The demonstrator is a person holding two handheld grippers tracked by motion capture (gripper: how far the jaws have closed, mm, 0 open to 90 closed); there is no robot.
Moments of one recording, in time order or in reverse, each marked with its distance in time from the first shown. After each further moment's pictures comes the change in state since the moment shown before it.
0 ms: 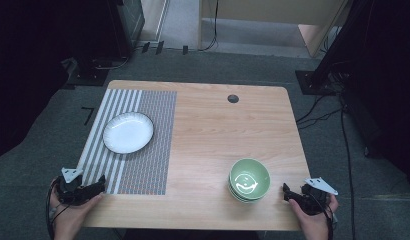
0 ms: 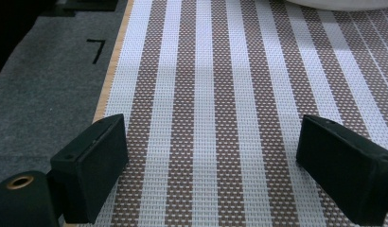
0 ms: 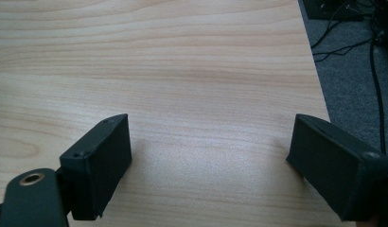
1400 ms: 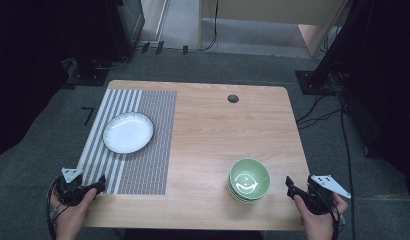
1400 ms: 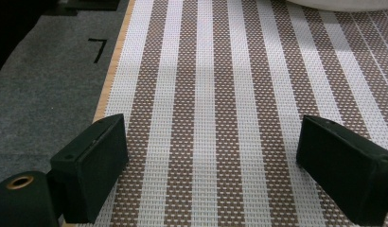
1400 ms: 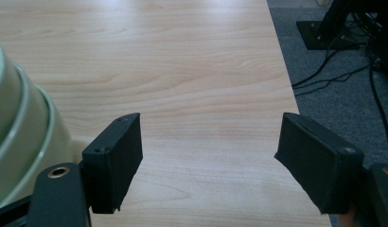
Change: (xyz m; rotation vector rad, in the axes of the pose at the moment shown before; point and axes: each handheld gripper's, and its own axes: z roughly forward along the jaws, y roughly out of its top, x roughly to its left) left arm 0.000 0.000 0.000 0.000 0.001 -0.003; right arm 0.020 0.034 -0.052 -0.126 0.029 0.053
